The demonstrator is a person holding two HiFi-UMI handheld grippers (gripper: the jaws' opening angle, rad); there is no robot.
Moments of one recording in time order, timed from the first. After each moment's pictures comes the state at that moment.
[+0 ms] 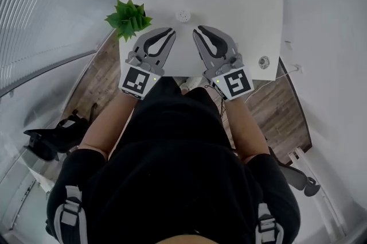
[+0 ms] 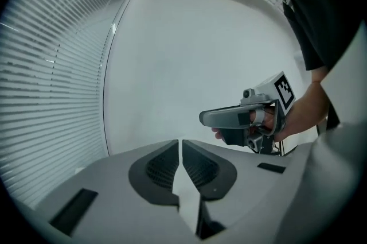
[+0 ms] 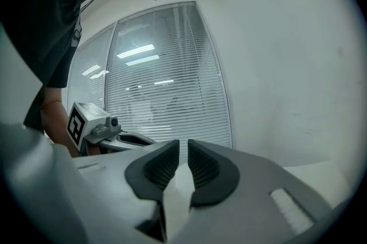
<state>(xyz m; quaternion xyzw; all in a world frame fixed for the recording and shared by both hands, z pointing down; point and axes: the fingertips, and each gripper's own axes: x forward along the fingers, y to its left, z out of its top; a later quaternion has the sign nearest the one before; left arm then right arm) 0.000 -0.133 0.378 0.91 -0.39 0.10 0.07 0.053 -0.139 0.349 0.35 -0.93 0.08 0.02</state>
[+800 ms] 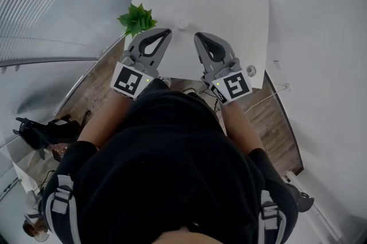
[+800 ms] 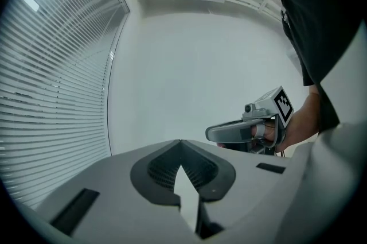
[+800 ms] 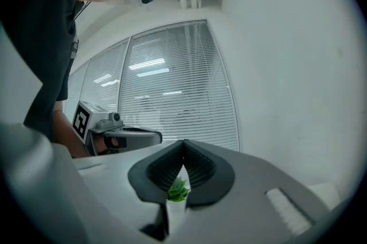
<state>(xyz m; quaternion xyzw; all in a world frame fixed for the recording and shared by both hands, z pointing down) 0.002 -0.080 0.246 0.91 -0.42 0.06 0.00 0.068 -0.081 0.250 0.32 -0.95 0.04 -0.02</state>
